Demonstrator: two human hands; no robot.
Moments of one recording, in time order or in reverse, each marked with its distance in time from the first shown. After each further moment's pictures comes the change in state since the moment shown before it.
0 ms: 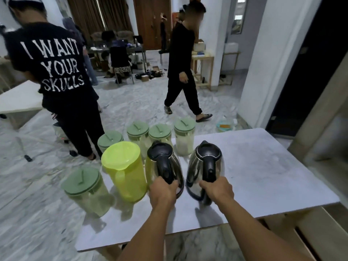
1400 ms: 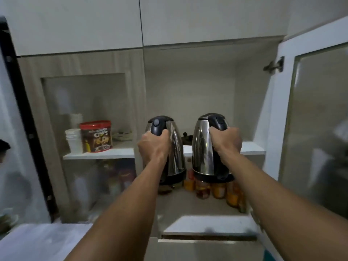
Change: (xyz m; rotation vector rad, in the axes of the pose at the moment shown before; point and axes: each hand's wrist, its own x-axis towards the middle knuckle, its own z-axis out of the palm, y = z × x) left_hand -0.531 0.264 0.063 -0.526 -0.840 1.046; right_hand -0.380 0.199 -0.466 0.528 1.708 0.130
